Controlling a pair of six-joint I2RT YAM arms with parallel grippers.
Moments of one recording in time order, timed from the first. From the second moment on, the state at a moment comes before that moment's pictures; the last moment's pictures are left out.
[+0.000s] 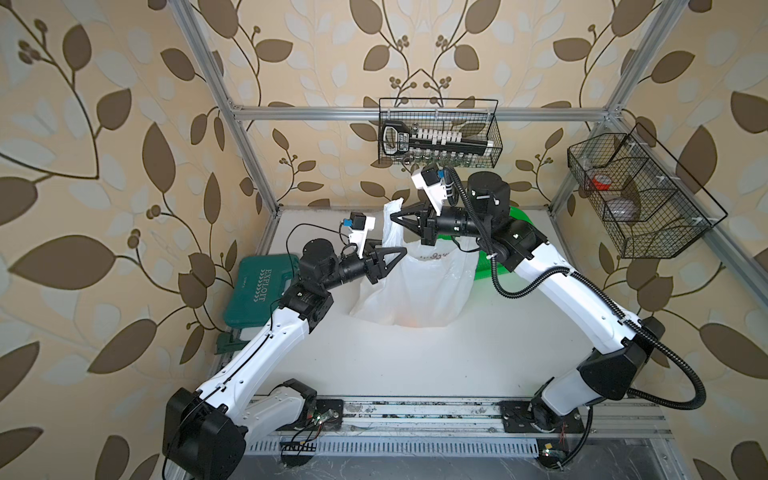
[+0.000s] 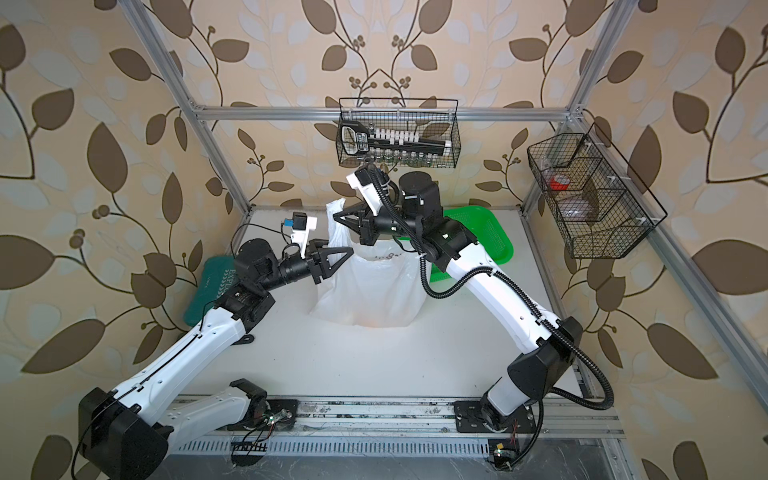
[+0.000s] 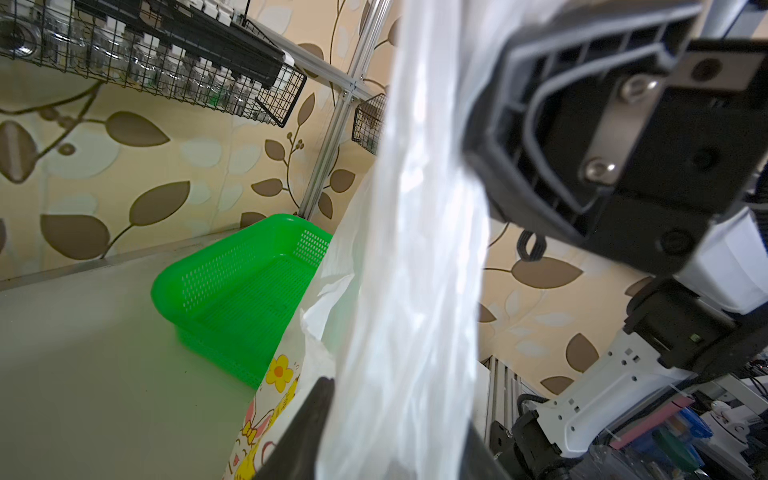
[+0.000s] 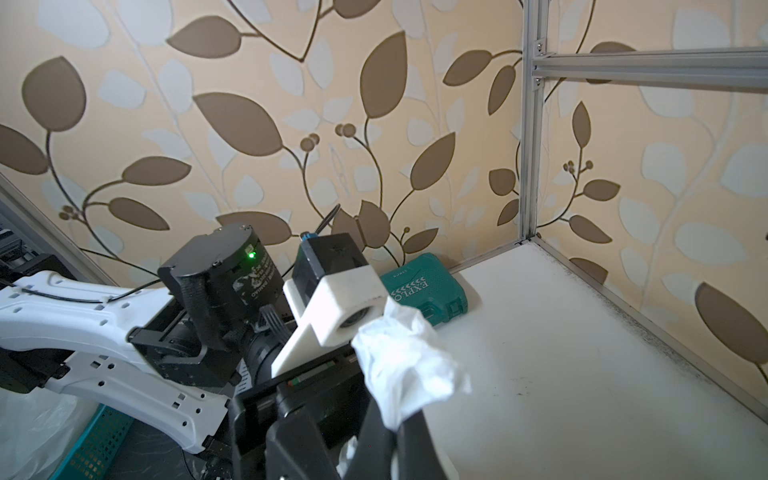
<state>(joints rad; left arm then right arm) -0.40 1.08 0.84 0.29 0.69 -0.48 0.64 1.58 1.73 -0.28 -0.61 0.17</state>
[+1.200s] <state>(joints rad) -0.43 1.15 0.75 0.48 0.60 -0.59 0.34 1.08 1.25 -0.16 -0.43 0.29</state>
